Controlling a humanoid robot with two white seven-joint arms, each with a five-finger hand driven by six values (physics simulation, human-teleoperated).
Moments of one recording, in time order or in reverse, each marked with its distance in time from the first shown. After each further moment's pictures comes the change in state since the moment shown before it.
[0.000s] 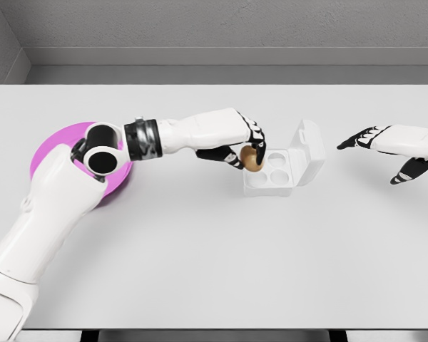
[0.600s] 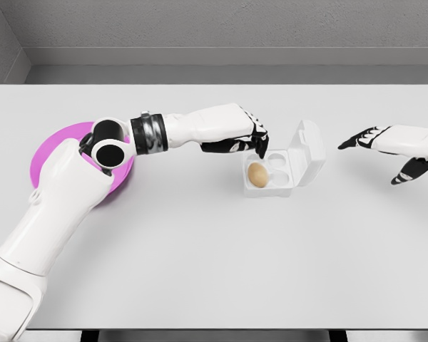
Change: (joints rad) left arm -0.029 -0.035 0.003 0.079 -0.014 0.000 0.001; right arm 0.000 0.000 0.000 0.006 0.000 0.000 0.000
